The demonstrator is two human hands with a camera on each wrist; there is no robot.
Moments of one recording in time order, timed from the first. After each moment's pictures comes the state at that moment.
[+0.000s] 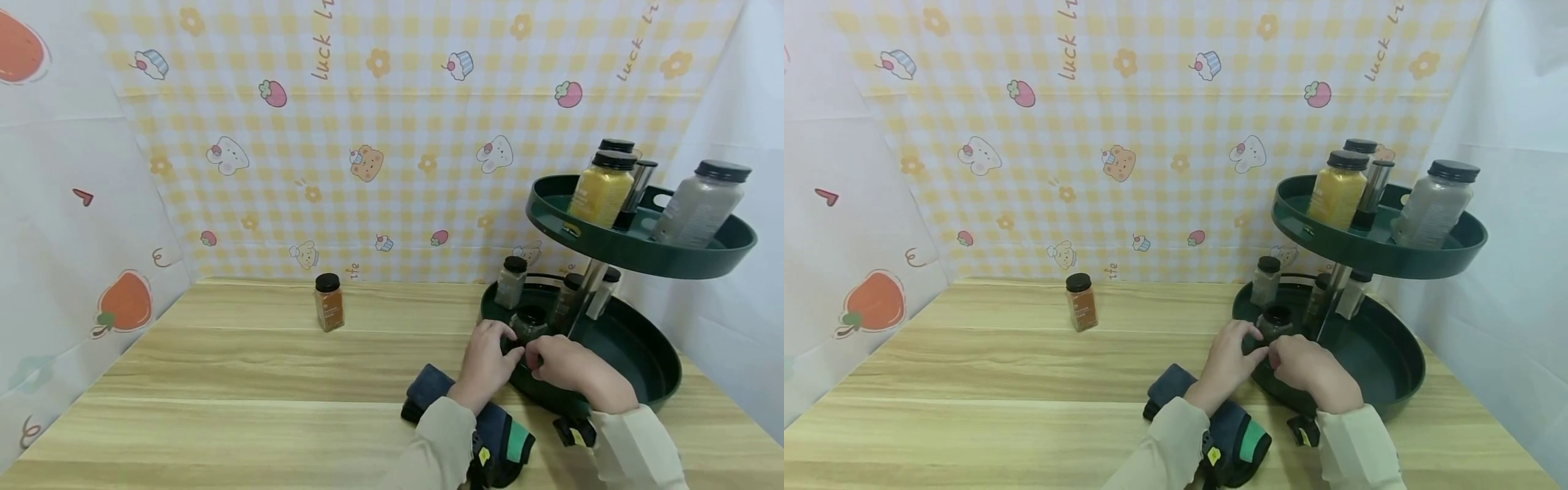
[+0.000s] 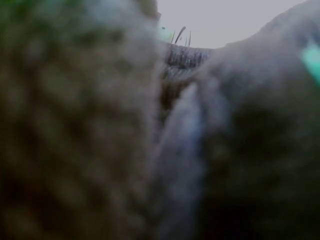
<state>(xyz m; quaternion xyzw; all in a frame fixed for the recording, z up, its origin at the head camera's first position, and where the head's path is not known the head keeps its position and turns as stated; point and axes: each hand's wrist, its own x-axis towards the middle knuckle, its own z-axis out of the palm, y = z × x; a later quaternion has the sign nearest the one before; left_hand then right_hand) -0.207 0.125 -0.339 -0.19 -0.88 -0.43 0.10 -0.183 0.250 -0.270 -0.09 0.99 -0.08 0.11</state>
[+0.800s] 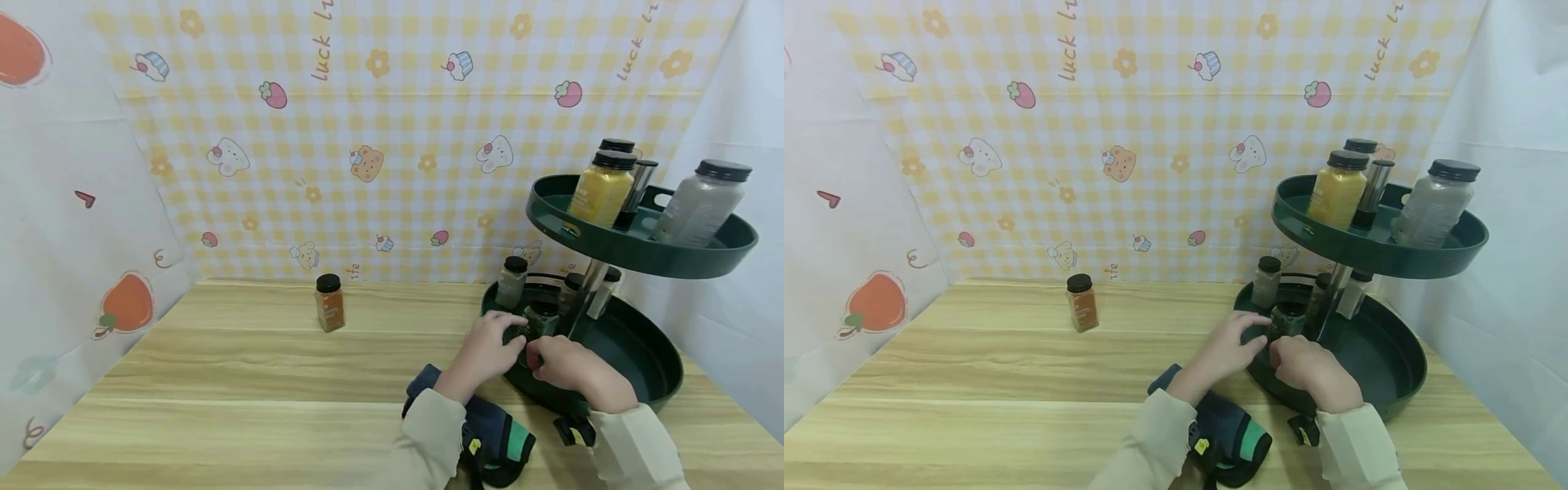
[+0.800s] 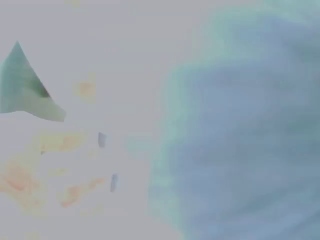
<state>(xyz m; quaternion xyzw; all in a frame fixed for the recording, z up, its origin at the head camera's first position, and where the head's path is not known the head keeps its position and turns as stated) -0.202 0.105 -0.299 -0.25 -0.87 -0.42 0.00 -0.184 0.251 -0.270 -0.09 0.99 -0.08 0.12</state>
